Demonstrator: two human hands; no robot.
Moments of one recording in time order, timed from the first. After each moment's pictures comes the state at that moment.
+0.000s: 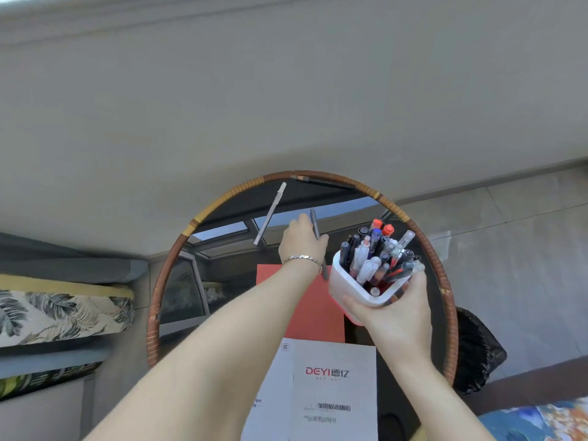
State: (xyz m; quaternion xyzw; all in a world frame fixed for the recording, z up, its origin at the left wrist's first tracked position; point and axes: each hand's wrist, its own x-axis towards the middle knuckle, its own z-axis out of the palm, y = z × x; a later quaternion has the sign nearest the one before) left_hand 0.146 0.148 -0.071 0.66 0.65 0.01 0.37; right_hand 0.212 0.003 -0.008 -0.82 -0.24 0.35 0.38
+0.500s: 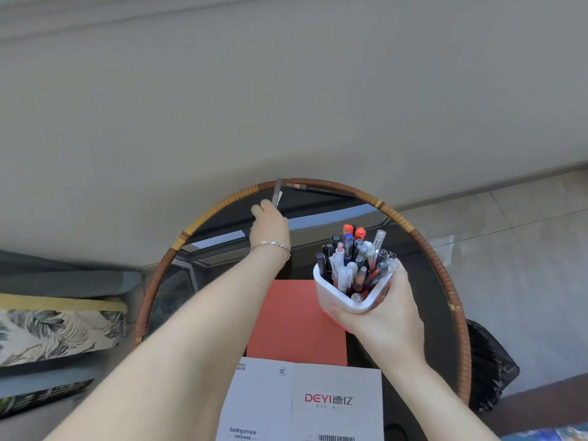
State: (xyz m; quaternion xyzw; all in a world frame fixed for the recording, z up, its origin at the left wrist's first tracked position) left_hand 0.130 0.211 -0.113 0.67 0.71 0.02 0.24; right_hand 0.218 0.032 -0.023 -0.81 -0.29 0.38 0.34
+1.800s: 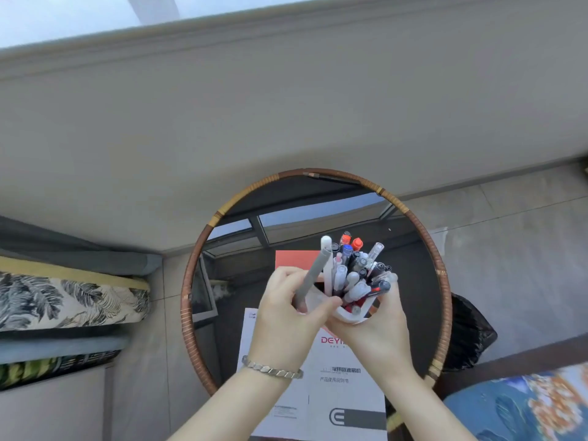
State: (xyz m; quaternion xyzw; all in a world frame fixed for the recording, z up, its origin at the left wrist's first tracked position) left_hand 0.042 0.027 0.063 0.62 0.55 0.28 0.49; right_hand 0.150 -0.030 0.038 -0.77 -0.27 0.42 0.39
